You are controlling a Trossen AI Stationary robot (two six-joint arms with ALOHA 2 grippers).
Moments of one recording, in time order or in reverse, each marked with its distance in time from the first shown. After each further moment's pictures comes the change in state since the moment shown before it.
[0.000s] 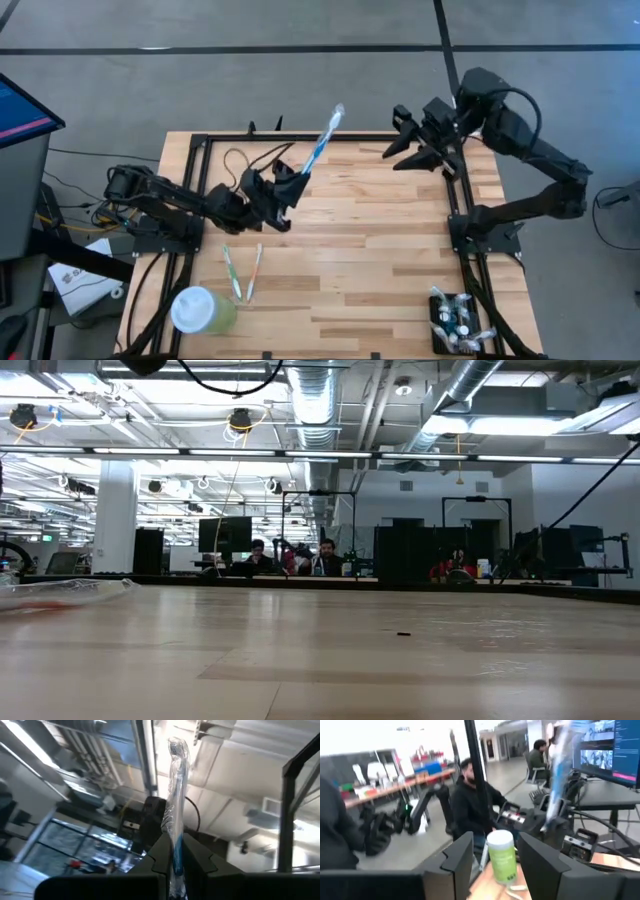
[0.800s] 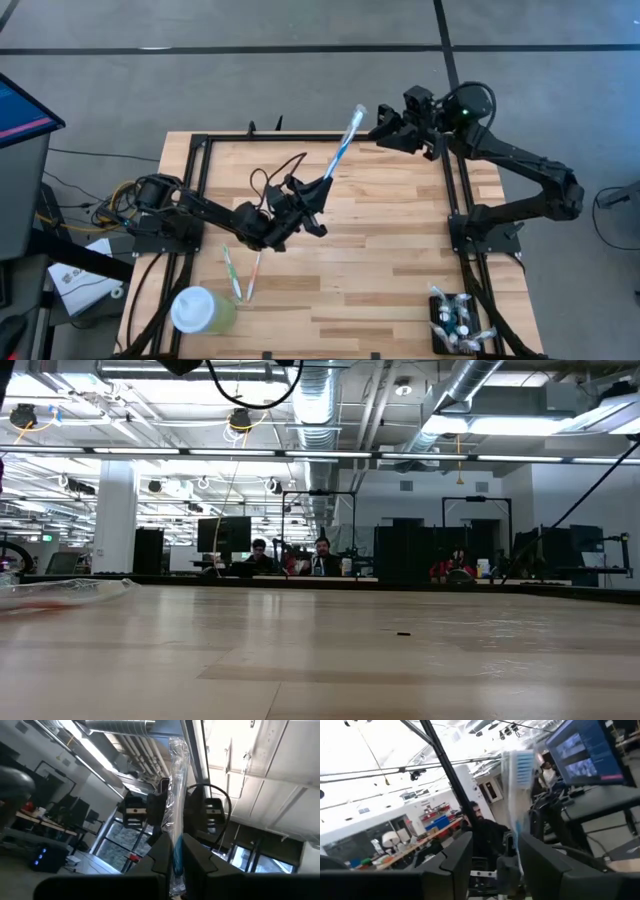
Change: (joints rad) left arm -0.077 0.253 0.204 0.075 -0.353 0.199; right arm -0.119 0.027 -0.350 0.795 0.005 0.641
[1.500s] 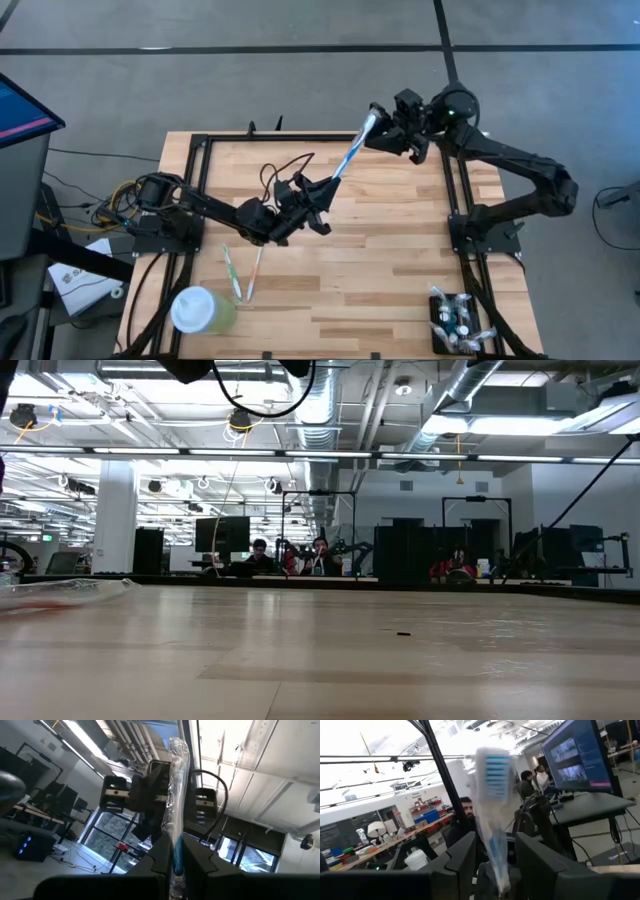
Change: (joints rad) left arm 0.039 0.002 0.000 -0.097 0.087 -0.133; right arm 0.008 0.062 0.000 0.019 0.022 -0.132
